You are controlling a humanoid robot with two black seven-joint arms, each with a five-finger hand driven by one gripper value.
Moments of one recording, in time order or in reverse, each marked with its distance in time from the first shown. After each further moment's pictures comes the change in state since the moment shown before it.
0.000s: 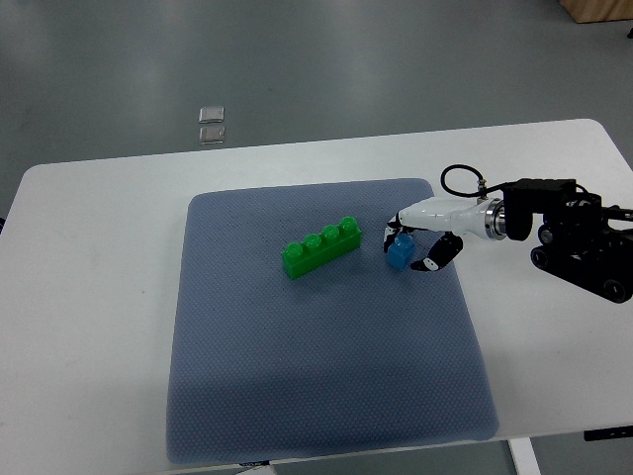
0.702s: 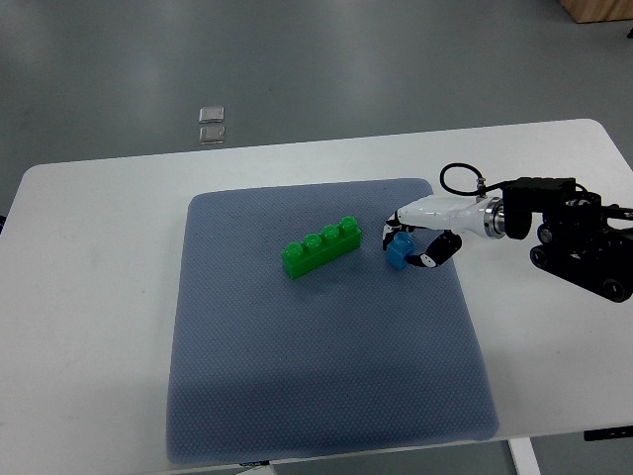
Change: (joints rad) left arm 0.000 0.000 0.000 0.000 0.000 0.000 0.000; right arm 0.003 0.000 0.001 0.002 -0.001 -0.010 0.002
